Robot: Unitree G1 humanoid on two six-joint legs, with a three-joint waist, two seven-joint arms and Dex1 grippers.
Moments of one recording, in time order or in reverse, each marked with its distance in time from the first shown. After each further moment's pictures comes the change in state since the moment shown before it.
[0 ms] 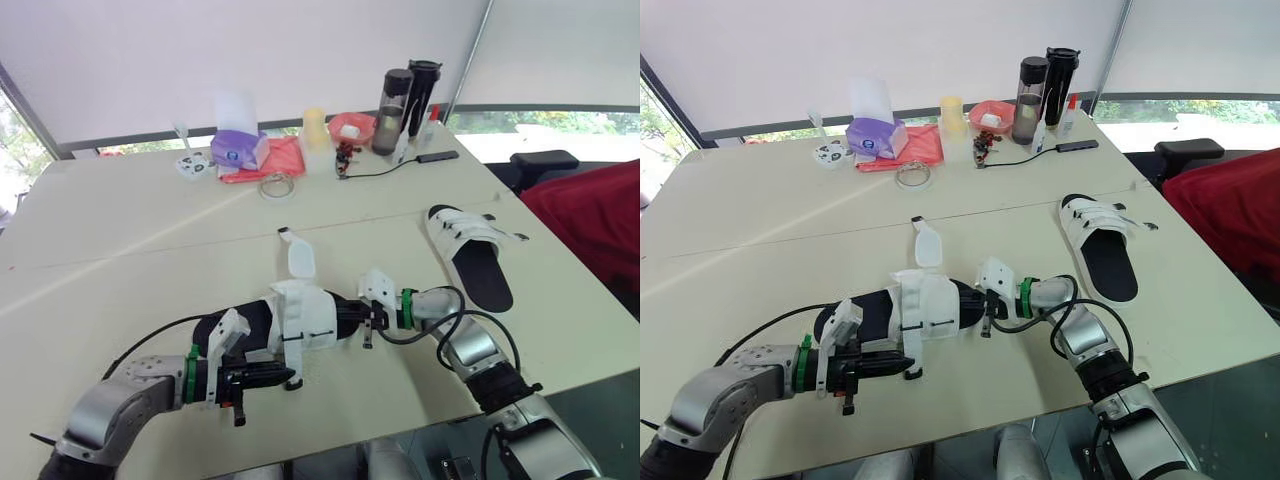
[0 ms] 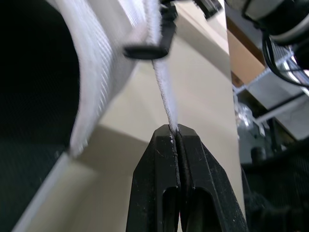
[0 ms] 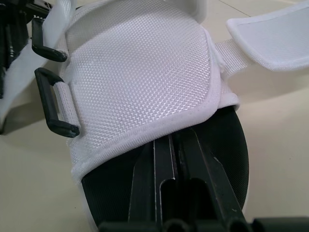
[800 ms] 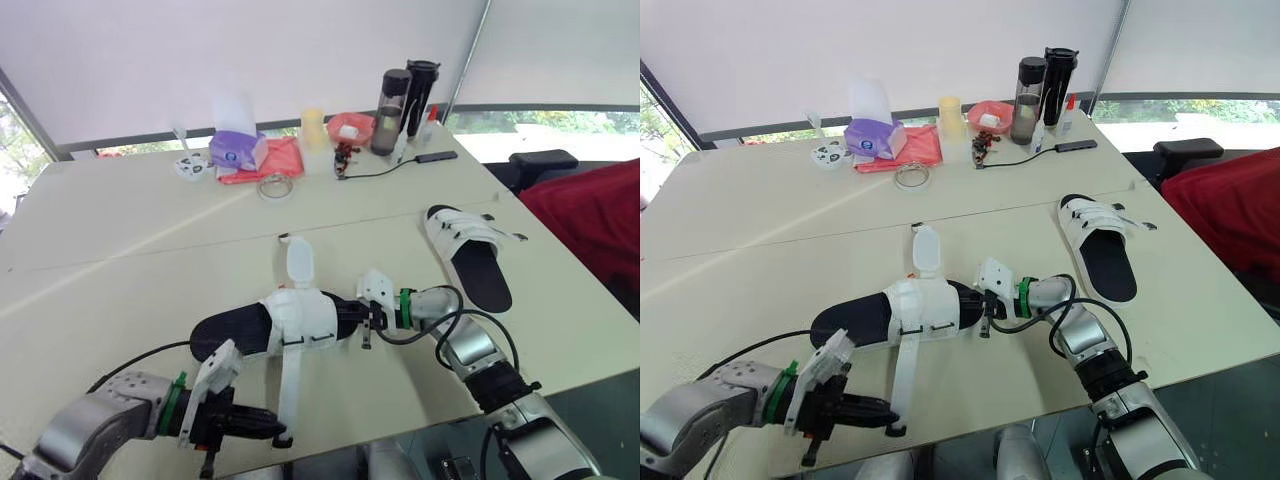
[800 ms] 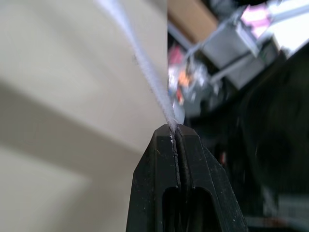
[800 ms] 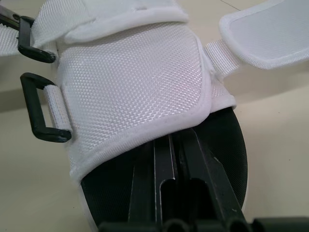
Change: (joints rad) left arm 0.023 0.105 -0.020 -0.083 -0.129 0.053 -0.132; right arm -0.011 0.000 0.010 0.011 0.000 -0.001 -0.001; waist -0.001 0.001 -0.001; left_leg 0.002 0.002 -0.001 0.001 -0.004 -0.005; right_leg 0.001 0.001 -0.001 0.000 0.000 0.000
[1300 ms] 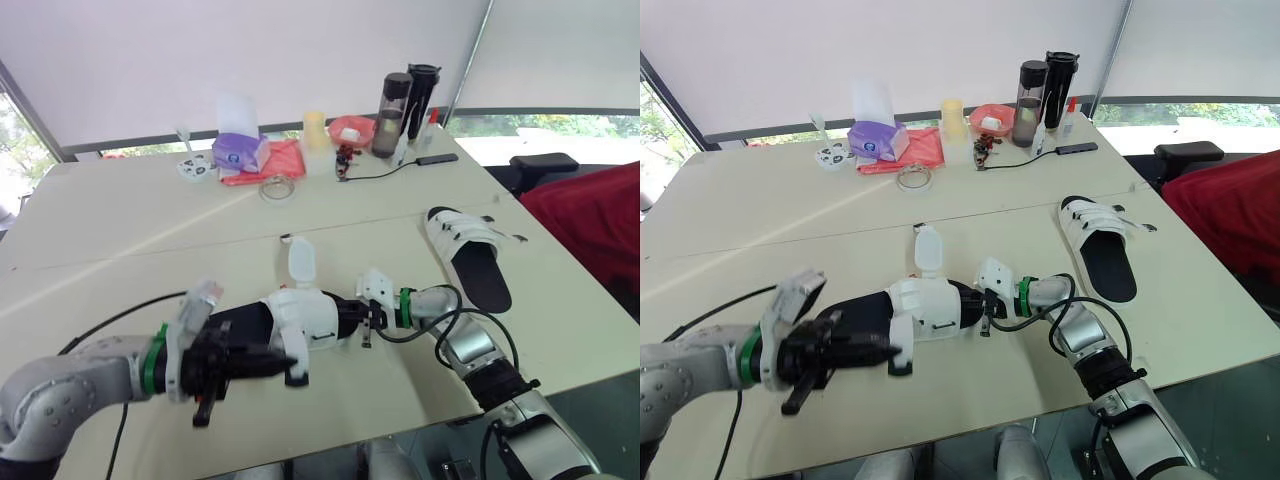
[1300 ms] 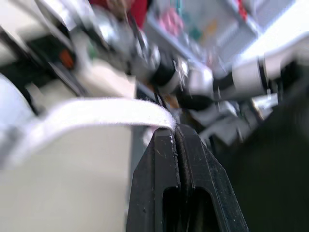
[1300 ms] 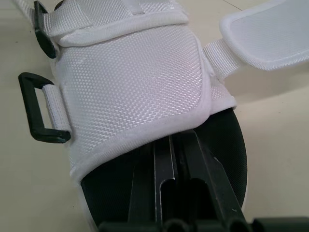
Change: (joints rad) left arm -0.146 -0.018 0.268 -0.045 -0.516 0.160 0.286; right arm -0.010 0.001 0.008 0.021 0.000 -0.007 -0.002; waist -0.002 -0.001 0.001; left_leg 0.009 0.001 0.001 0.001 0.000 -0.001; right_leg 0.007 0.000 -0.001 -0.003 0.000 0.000
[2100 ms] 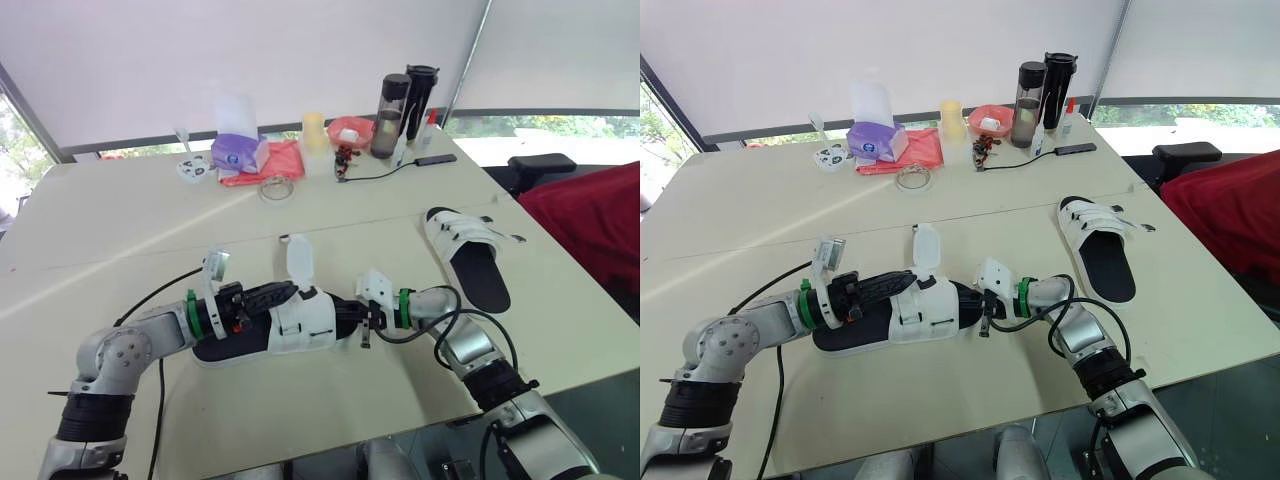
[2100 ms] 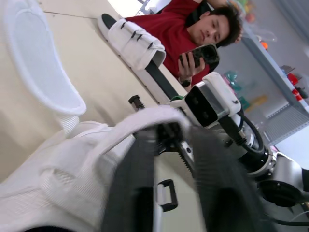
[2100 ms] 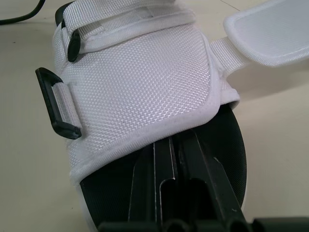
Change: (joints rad) left arm -0.192 -0.241 -0.064 0.373 0.219 -0.040 0.143; right arm 0.004 0.001 0.000 0.004 0.000 -0.007 -0.006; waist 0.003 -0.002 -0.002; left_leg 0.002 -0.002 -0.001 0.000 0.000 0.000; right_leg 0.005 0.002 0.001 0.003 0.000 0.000
